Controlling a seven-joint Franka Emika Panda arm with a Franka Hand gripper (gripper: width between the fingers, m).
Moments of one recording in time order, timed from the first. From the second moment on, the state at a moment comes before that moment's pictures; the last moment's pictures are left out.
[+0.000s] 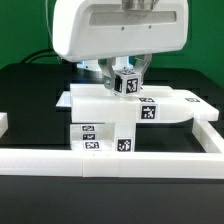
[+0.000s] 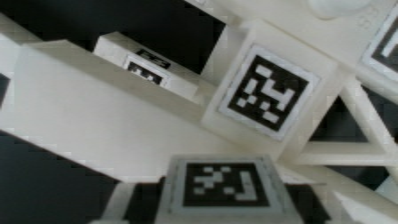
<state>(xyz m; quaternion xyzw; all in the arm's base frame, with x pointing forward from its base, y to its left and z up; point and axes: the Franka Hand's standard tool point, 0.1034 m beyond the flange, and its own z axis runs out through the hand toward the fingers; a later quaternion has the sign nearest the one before) 0.634 -0.009 0.114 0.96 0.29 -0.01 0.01</state>
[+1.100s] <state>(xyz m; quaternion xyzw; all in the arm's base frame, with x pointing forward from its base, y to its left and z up) 0.633 -0.010 0.112 0.96 0.28 -0.01 0.01</state>
